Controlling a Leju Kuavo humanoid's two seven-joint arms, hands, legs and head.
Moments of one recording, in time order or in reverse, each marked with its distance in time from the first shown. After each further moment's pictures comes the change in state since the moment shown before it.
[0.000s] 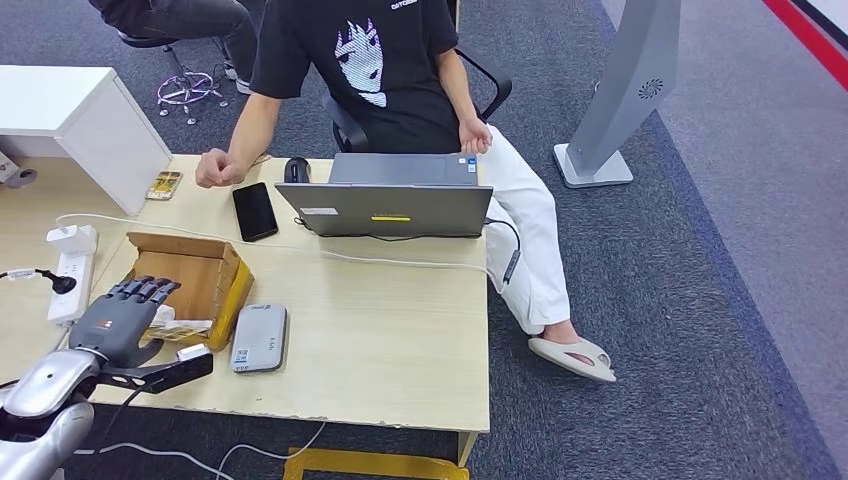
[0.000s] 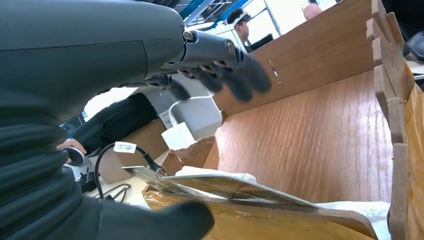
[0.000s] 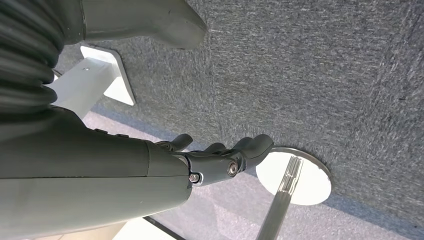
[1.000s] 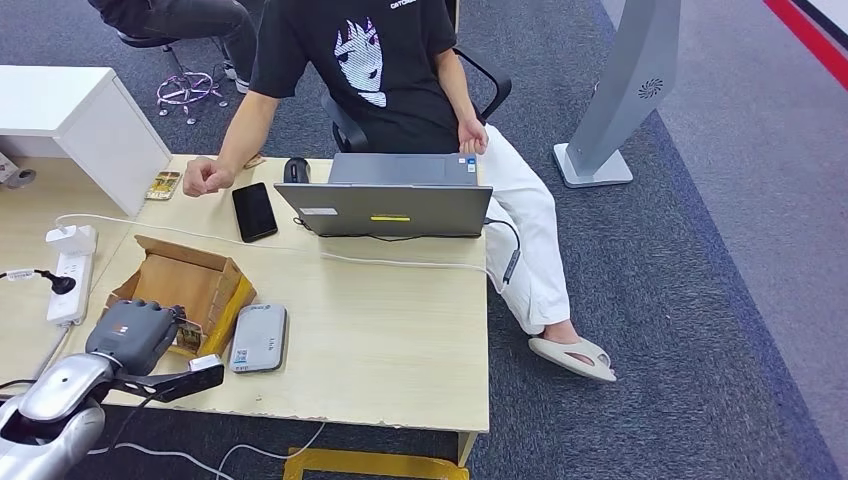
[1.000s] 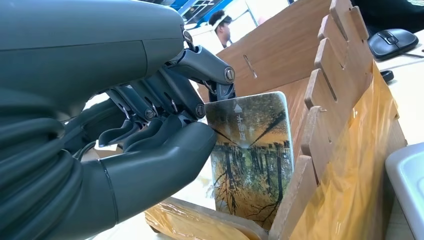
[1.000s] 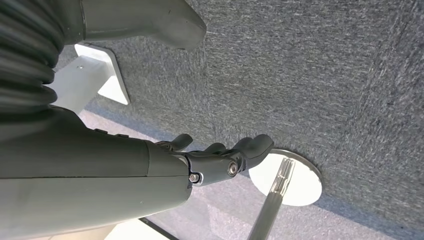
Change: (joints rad) left arm -0.004 -0.009 -0.047 0.010 -0.006 0.012 -0.066; right arm -0.012 -0.018 0.023 0.039 0.000 -0.014 -0.001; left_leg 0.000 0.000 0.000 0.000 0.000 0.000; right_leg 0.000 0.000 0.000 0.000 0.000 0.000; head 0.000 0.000
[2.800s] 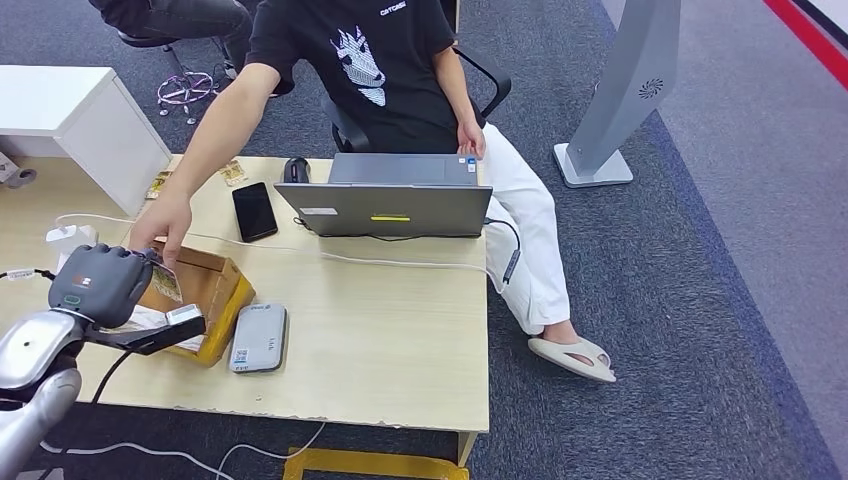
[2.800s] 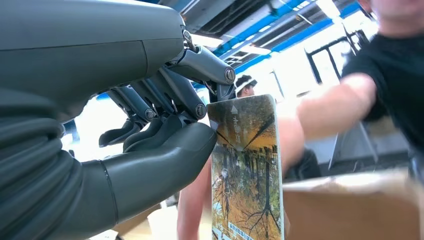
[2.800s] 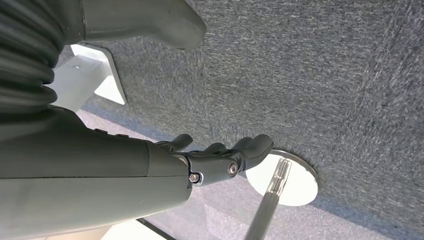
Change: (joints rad) left arm -0.101 0.057 0.046 -0.092 0.042 0.100 0.052; right arm -0.003 -0.008 0.001 0.027 -0.001 -0.019 -0.015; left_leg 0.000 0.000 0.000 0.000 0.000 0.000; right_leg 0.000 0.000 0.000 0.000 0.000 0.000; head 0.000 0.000
